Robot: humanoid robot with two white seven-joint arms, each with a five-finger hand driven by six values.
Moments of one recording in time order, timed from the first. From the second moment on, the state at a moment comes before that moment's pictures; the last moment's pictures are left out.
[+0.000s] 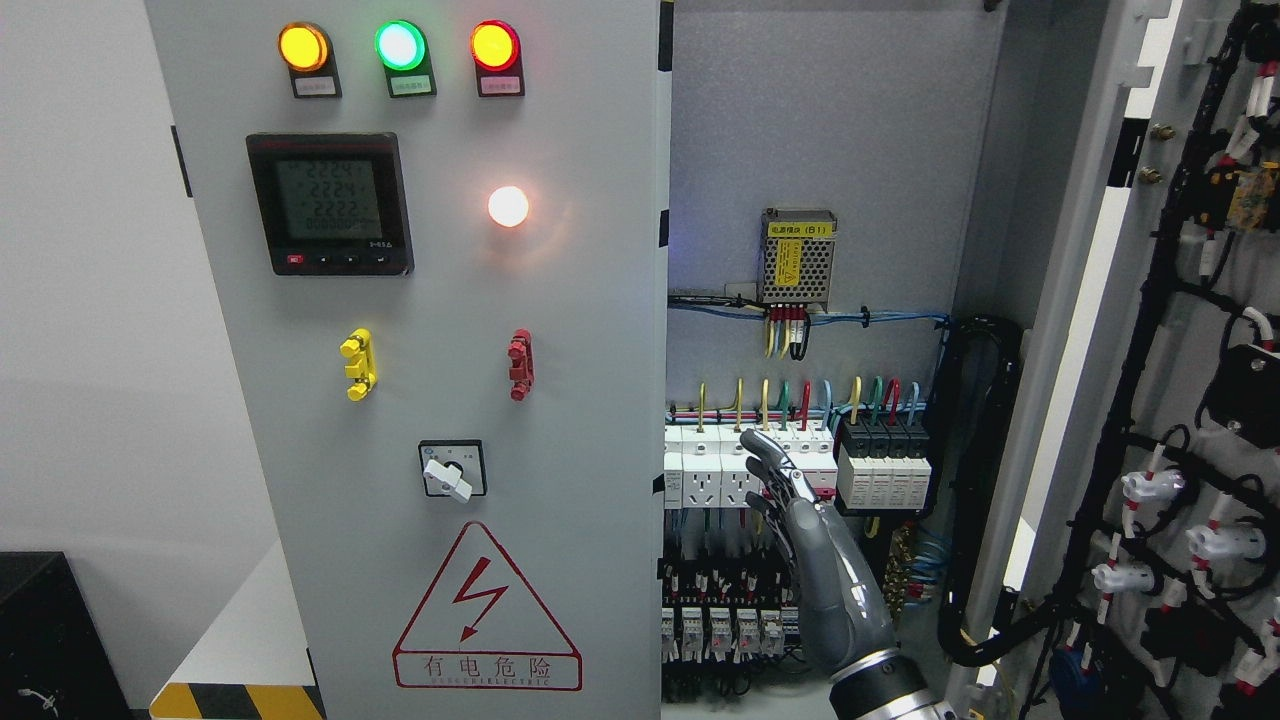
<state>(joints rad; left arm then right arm) 0.05 0.01 -0.54 0.04 0.69 -0.10 -0.08 -0.39 -0.02 0.25 -1.86 -0.17 0.17 0.03</state>
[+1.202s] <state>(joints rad) 0.05 0.00 -0.54 0.04 0.68 -0.10 -0.09 -0.58 -0.01 0.27 -1.64 -0.25 0.19 0.04</state>
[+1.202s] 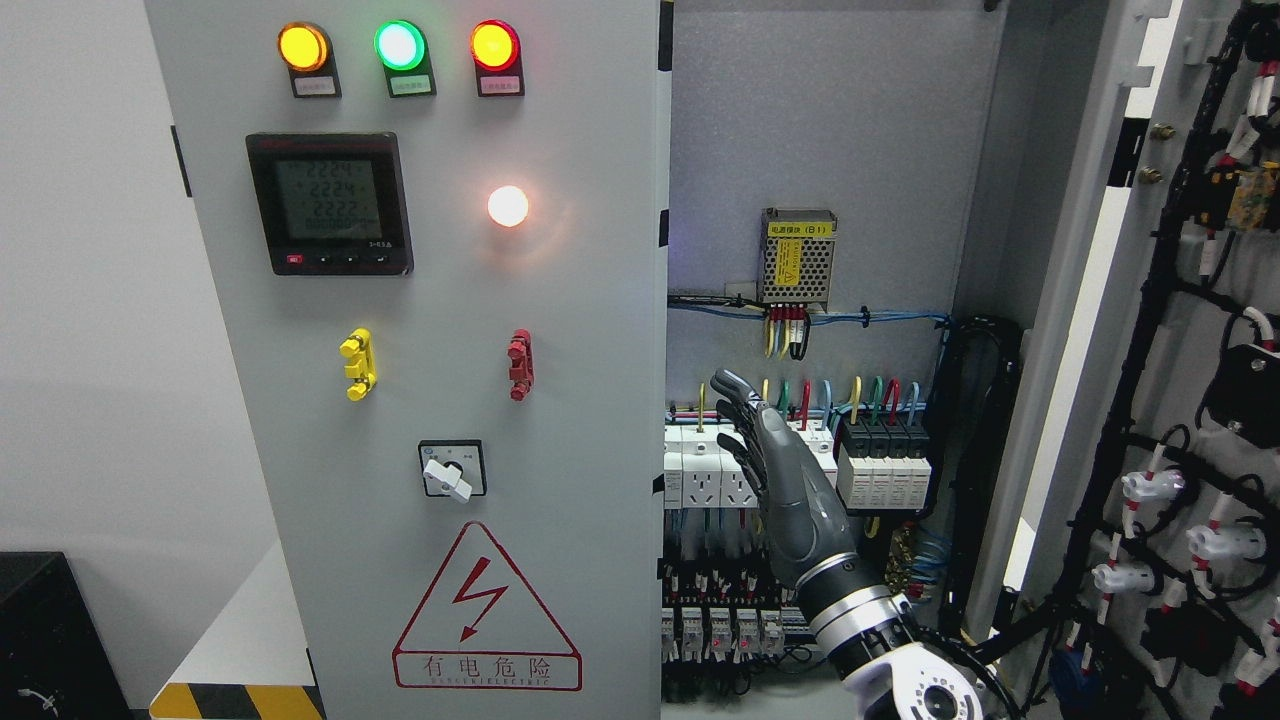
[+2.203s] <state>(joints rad) 0.05 0.00 -0.54 0.04 0.67 -0.10 -0.09 -0.64 -0.07 0.27 -1.57 -0.38 0.20 0.12</state>
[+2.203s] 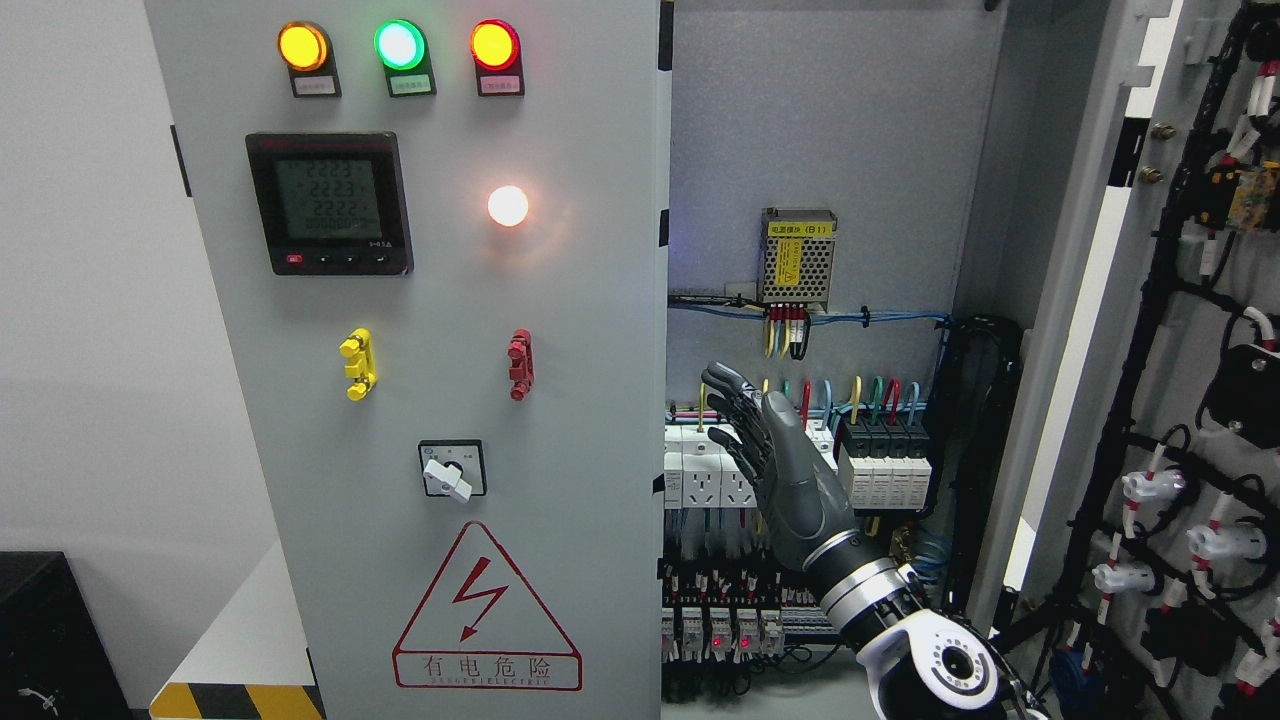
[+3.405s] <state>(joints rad) 0.05 0.00 -0.54 0.04 0.67 -0.10 -0.09 -0.69 -0.10 0.28 -1.55 -0.47 0.27 0.24</state>
